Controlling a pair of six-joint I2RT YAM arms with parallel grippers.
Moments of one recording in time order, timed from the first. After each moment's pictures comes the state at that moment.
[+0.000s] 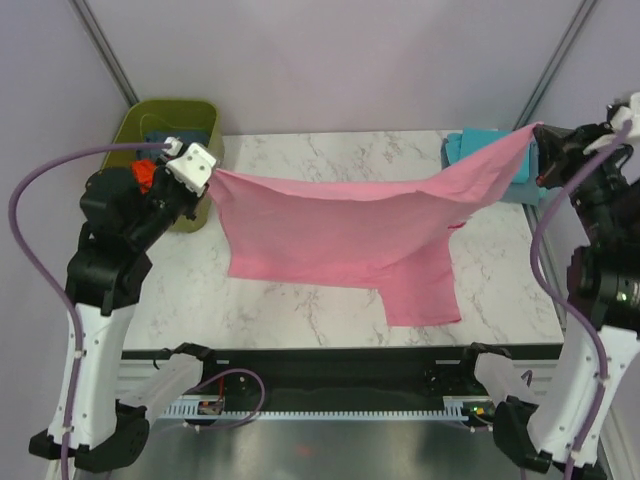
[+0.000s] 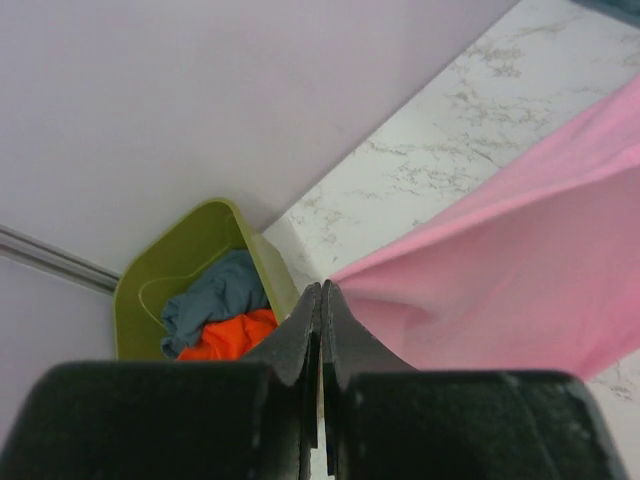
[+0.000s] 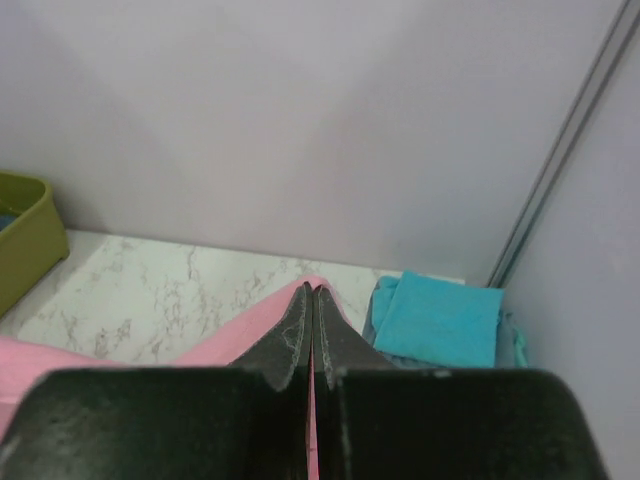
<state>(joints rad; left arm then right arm) -0.23 0.96 1.47 -0.67 0.21 0.55 -0.26 1.00 1.72 -0.61 -0.41 0.04</state>
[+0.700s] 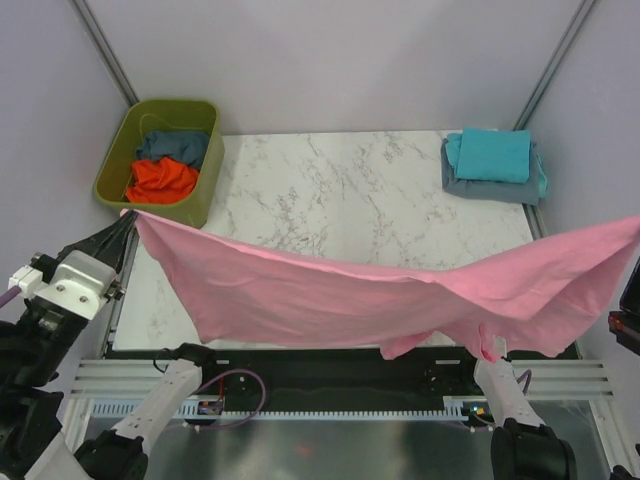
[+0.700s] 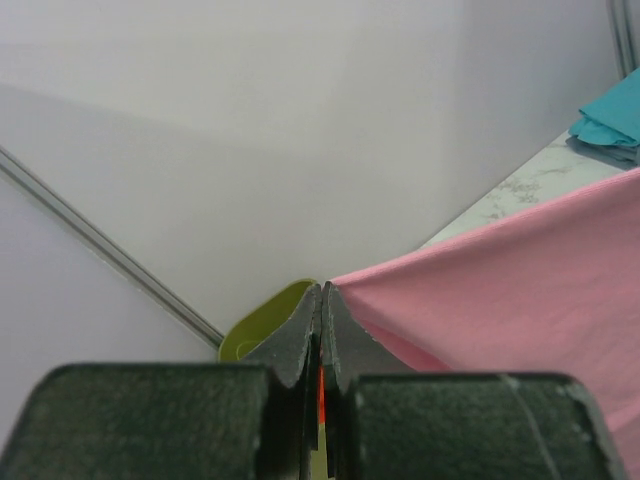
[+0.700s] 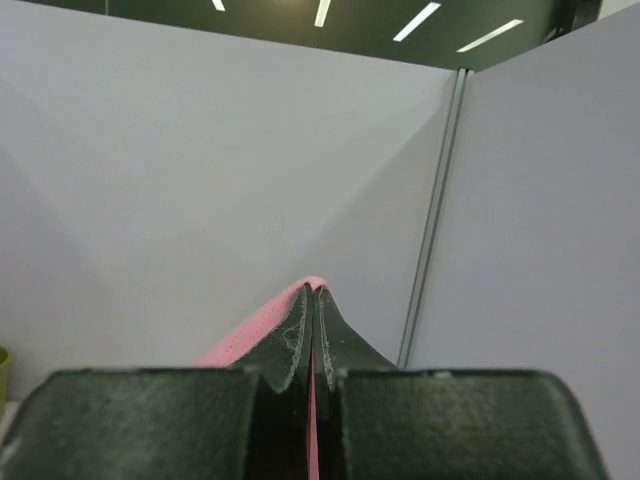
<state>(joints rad) -0.23 0.70 1.86 -0.95 0.24 0.54 -0.22 0.81 2.36 -0.96 -0.19 -0.01</state>
